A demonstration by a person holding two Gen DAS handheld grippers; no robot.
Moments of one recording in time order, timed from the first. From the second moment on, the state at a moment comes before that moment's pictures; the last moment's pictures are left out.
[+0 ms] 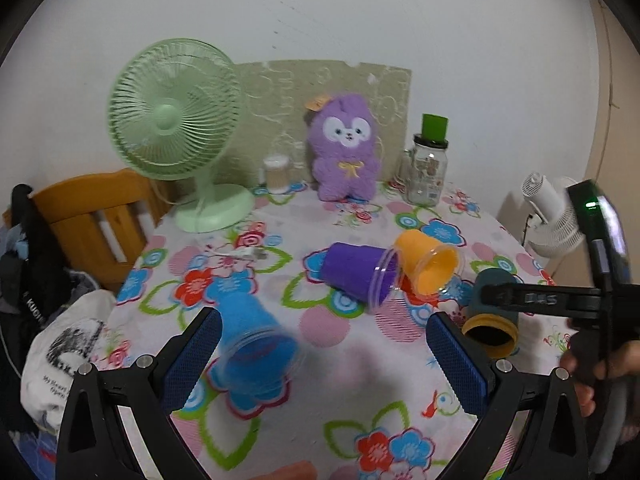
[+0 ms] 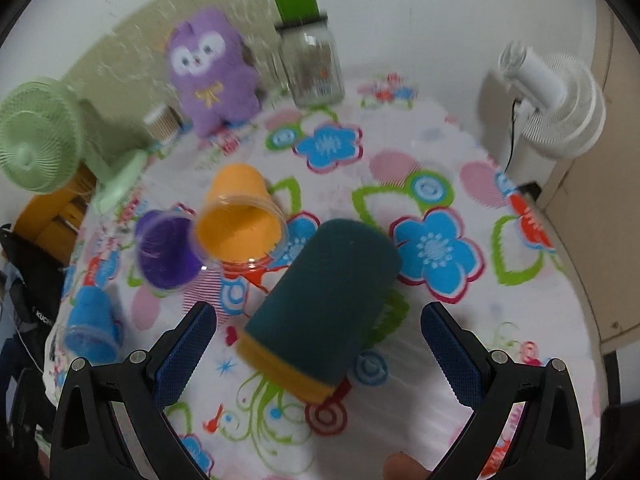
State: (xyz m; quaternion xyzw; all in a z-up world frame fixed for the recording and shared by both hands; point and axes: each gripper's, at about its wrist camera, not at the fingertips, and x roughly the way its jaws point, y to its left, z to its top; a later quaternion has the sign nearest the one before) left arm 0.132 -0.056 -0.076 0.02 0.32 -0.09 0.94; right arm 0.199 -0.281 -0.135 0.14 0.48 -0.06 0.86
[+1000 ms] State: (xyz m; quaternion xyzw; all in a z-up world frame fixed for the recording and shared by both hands) left arm 0.067 0.009 -0.075 -0.06 0.33 -0.05 0.94; right arm 0.158 -0.228 -0.107 0.15 0.49 0.20 0.83
